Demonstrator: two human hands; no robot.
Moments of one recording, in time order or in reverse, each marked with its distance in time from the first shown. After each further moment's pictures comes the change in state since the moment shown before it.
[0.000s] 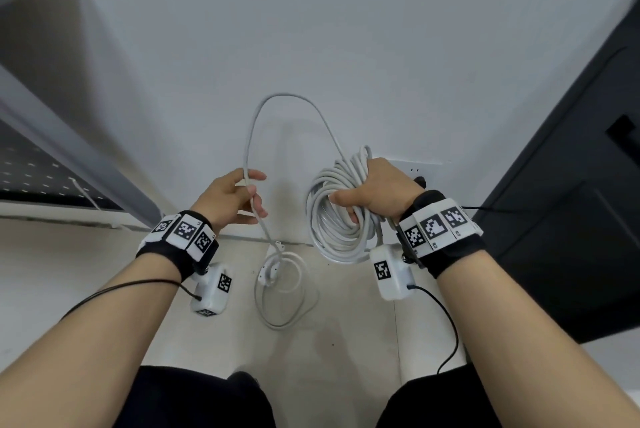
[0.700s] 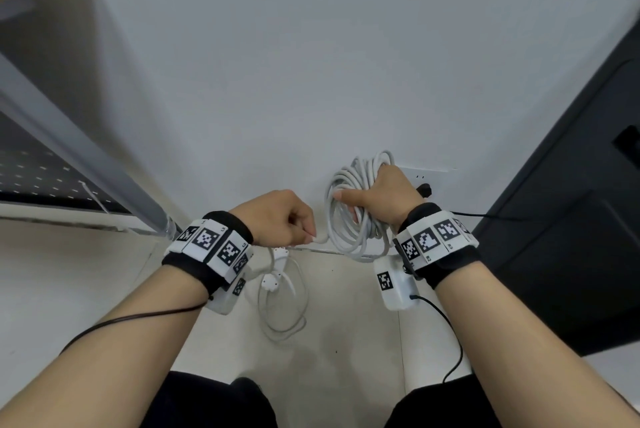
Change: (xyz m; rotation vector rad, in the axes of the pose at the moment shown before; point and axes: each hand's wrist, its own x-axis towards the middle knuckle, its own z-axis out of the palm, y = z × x) left_hand -0.027 0.056 0.045 0.750 -0.437 0.170; right_hand 0.010 0.010 0.013 0.136 0.183 0.039
